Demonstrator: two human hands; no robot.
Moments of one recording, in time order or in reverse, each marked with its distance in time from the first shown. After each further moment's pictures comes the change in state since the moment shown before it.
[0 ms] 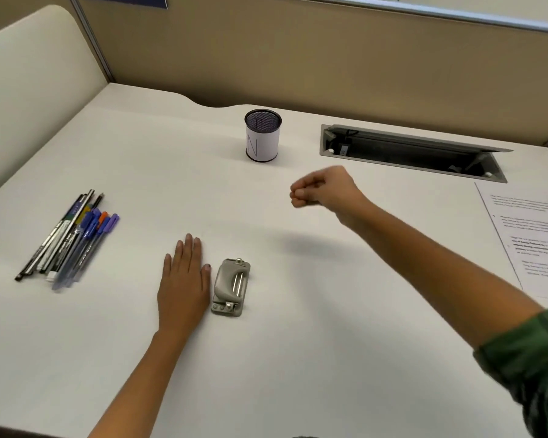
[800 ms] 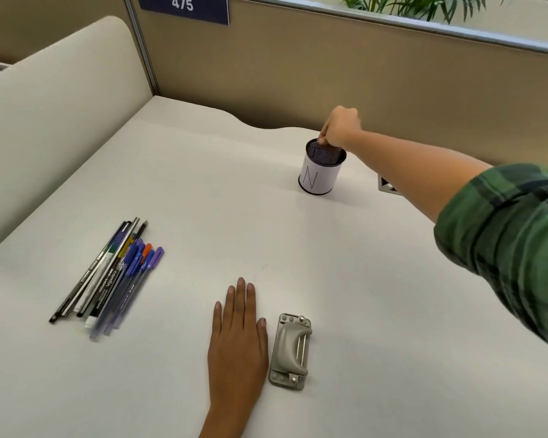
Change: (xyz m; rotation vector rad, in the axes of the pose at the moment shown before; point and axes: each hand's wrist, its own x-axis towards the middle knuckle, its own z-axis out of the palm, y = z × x) left_hand 0.002 -0.002 -0.001 -0.009 0.045 -0.006; right_hand 0.242 -0.092 0.062 -0.833 0.288 -0.113
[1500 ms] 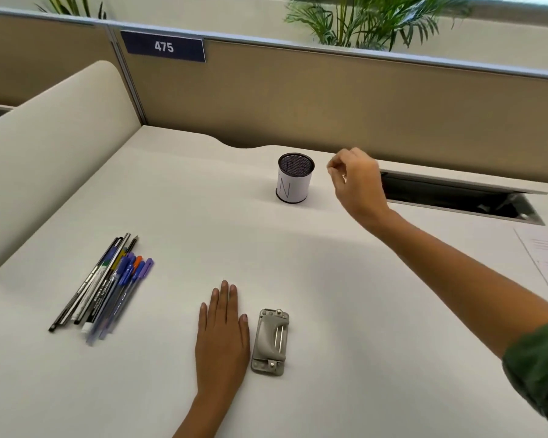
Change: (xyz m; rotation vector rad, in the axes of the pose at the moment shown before) left_hand -0.003 0.002 -0.002 0.016 0.039 0.024; right_hand -0.149 0.072 -0.039 0.108 0.452 -0.414
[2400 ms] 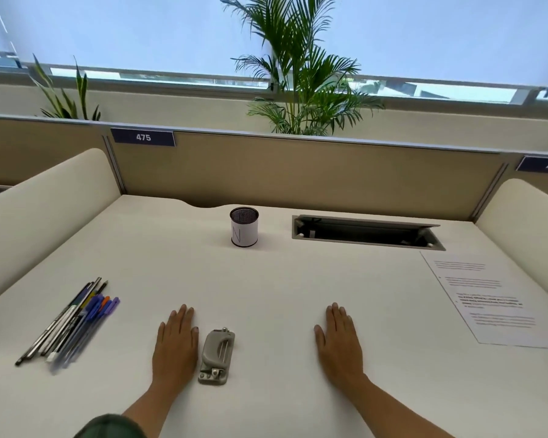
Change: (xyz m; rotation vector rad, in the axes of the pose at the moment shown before) left_hand 0.009 0.011 -0.010 -0.058 -0.048 -0.017; right_hand -0.270 0.068 -0.030 -0.210 -0.297 0.426
